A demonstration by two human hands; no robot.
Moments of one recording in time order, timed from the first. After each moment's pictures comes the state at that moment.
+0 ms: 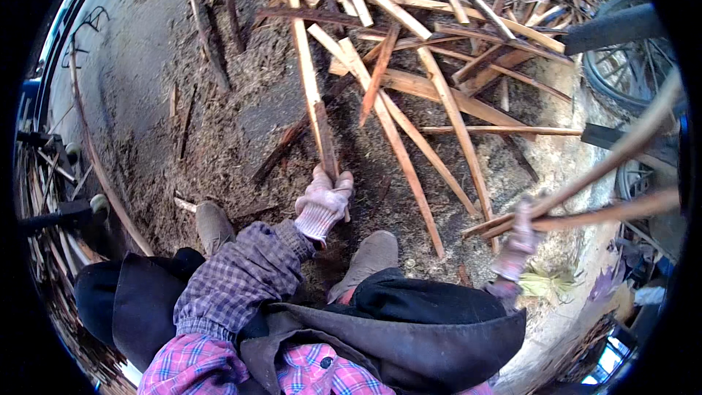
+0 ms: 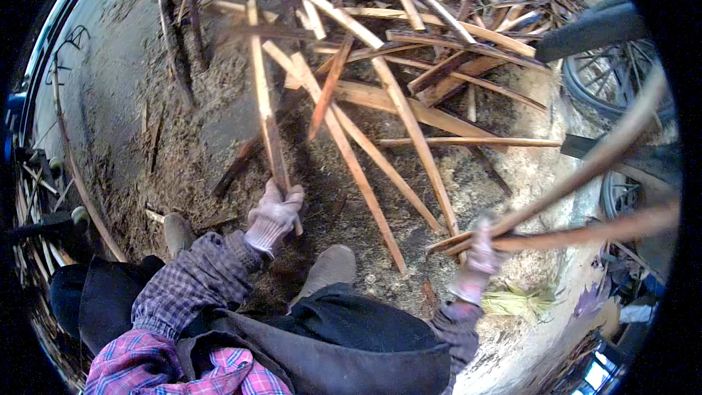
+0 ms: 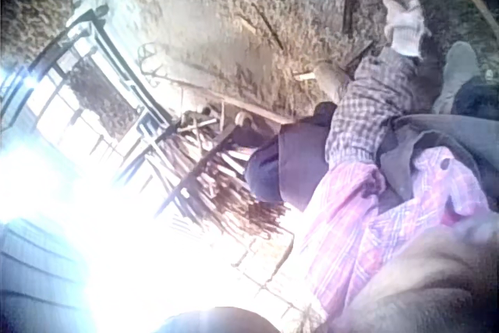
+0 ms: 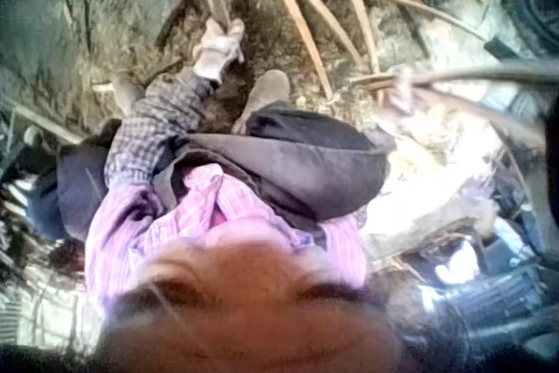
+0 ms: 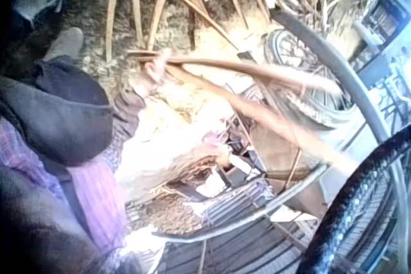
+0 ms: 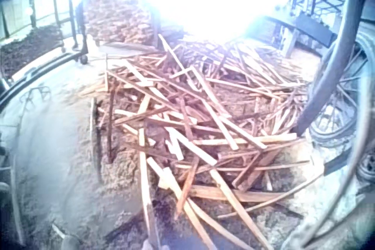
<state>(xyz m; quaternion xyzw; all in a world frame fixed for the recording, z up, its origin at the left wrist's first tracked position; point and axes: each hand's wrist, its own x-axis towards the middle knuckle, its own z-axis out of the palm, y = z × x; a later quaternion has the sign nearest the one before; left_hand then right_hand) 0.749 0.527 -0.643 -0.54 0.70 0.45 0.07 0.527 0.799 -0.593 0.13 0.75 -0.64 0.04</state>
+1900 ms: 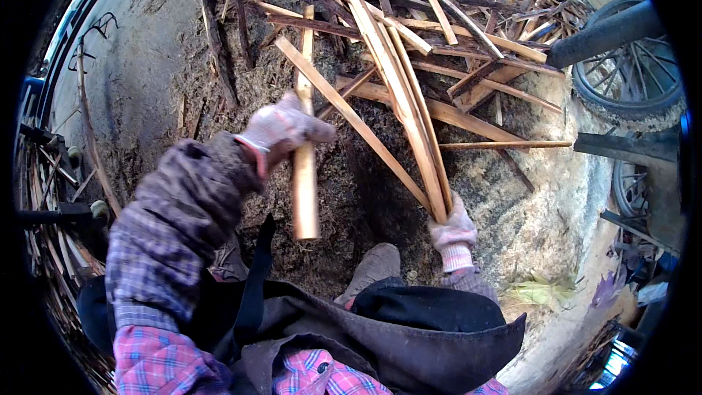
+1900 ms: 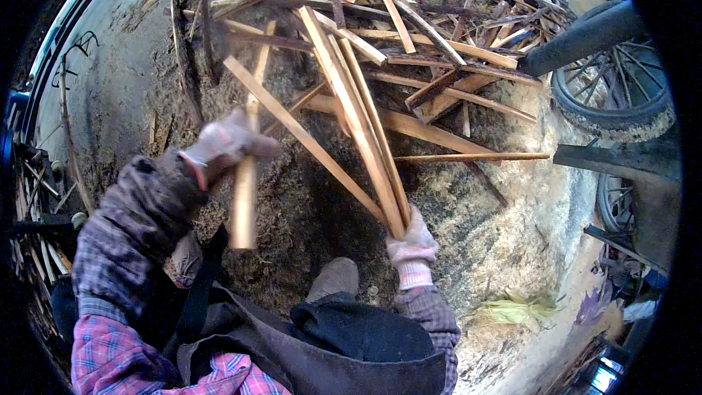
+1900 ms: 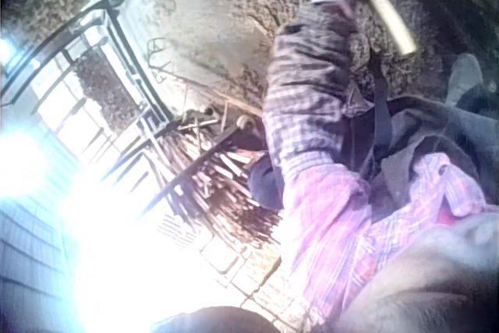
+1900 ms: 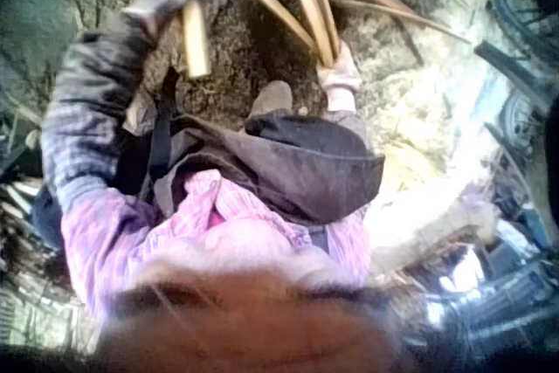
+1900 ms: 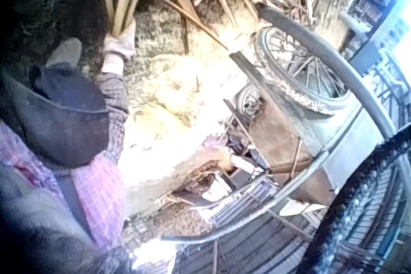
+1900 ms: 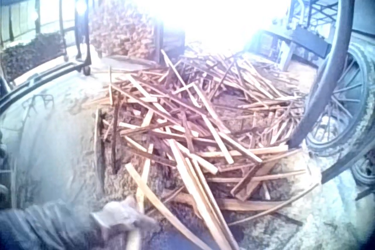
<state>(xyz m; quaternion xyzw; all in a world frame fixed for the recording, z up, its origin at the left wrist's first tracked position) 0.727 0.375 -0.578 -0.32 0.81 0.48 0.11 0.603 0.718 -0.631 -0.19 0.96 -0.11 0.20</state>
